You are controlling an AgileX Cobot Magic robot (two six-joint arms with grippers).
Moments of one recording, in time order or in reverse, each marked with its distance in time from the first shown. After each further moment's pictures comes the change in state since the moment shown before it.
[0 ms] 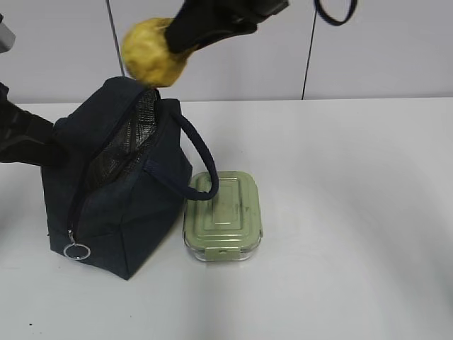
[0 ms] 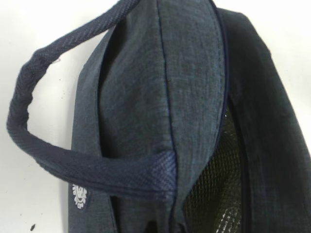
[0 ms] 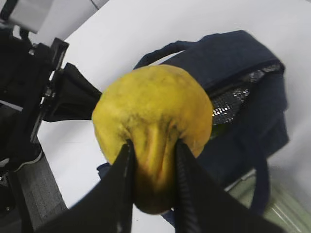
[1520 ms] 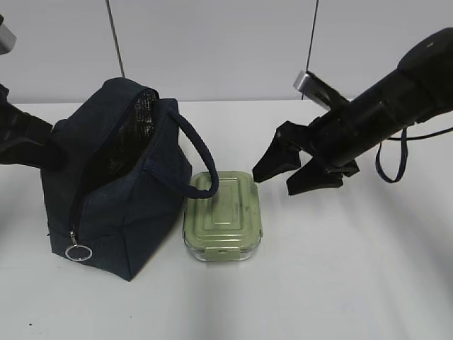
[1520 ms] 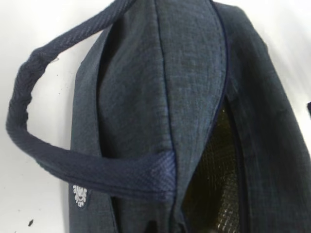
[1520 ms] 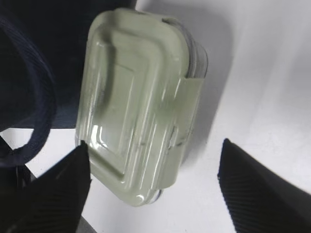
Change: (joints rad) left arm 0.000 0.000 0.000 0.003 0.014 0.000; right arm -0.322 0.154 0.501 0.276 -0.026 -0.123
